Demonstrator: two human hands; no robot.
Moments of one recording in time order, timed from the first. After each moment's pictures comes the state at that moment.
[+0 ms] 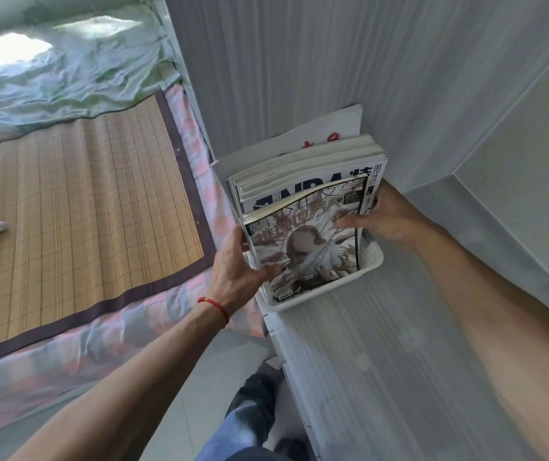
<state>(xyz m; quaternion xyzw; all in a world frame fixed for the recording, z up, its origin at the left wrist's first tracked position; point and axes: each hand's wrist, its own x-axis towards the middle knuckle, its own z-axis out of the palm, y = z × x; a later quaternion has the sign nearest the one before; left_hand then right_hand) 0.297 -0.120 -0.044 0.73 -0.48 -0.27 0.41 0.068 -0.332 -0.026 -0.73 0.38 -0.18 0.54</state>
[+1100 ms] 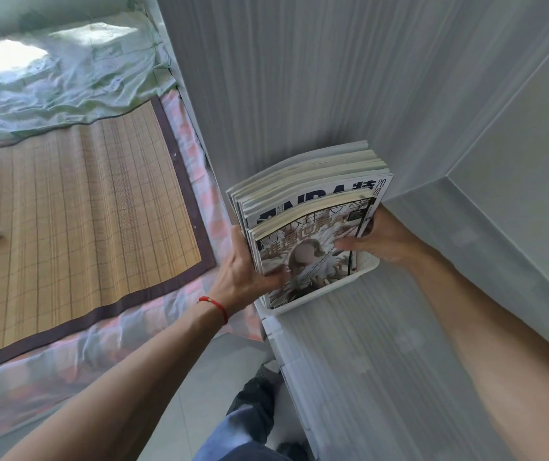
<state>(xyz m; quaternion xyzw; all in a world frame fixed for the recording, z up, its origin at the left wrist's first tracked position) 0.293 -0.126 -0.041 0.71 -0.54 -0.28 0.35 0.053 -0.310 -0.043 -0.70 0.42 -0.16 0.55</state>
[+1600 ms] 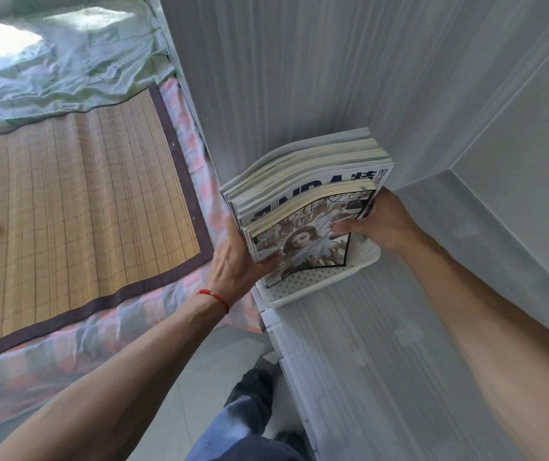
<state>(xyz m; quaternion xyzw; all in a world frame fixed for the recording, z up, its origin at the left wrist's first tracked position) 0.299 -0.131 -0.047 0.75 -0.54 -0.20 0.34 0.066 -0.317 -0.038 -0.72 0.45 -0.20 0.48</state>
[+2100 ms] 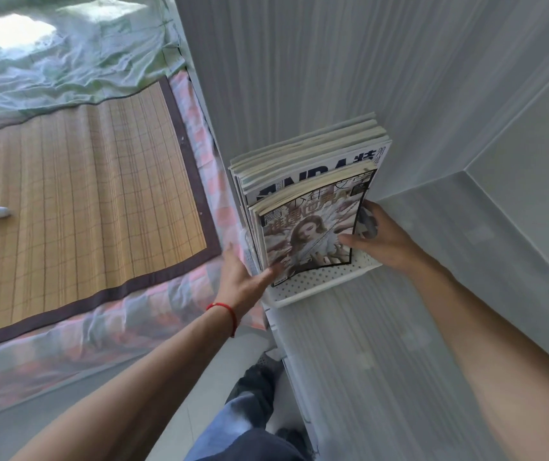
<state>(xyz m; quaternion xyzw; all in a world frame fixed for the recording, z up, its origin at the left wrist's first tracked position) 0.284 -0.108 -0.064 0.78 -0.27 -0.43 0.37 0.057 -0.295 -0.068 -0.68 0.48 -0.14 0.54</state>
